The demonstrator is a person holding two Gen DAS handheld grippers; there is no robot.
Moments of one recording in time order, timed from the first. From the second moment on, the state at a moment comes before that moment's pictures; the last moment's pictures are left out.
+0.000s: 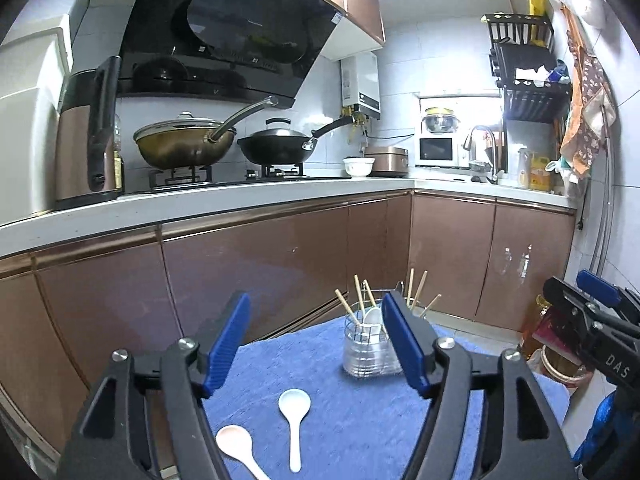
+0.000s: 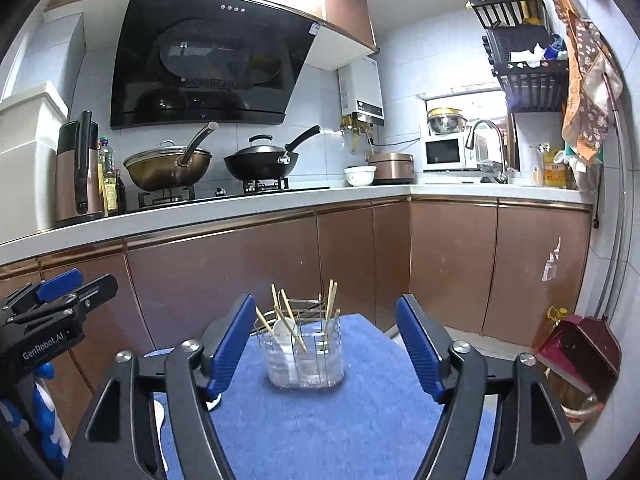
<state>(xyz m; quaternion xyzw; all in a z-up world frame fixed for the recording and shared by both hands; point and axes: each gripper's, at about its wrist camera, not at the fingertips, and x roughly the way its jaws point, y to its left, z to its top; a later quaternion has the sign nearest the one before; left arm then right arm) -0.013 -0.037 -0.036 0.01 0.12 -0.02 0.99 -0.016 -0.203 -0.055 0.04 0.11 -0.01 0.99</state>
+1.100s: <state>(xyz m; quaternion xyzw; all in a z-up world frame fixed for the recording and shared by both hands) -0.067 0.001 -0.050 0.00 0.12 0.04 0.99 -0.081 -0.200 -0.063 0.05 0.08 -0.06 0.99</state>
